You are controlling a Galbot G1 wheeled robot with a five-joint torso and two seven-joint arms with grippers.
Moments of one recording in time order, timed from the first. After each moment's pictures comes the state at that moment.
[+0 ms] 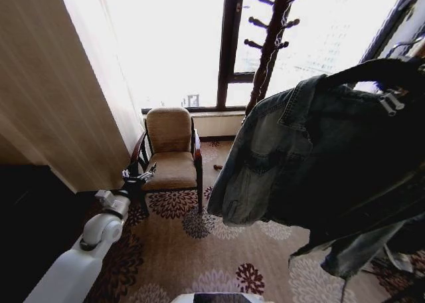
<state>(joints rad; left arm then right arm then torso) 1.30 -0.92 -0.52 -2.01 -0.72 0.02 -0.07 0.71 -0.42 -0.81 2.50 0.31 -0.57 0.04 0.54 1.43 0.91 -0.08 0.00</state>
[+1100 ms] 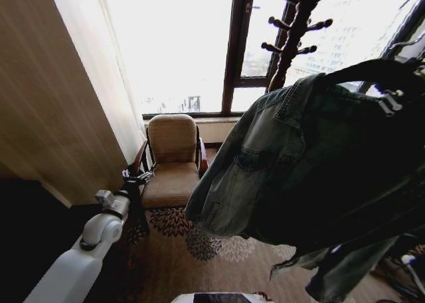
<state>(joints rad) 1.30 -0.92 -0.52 -2.01 -0.72 0.02 -0.07 0.72 -0.42 -0.83 2.50 0.32 -0.57 0.05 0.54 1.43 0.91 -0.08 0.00</state>
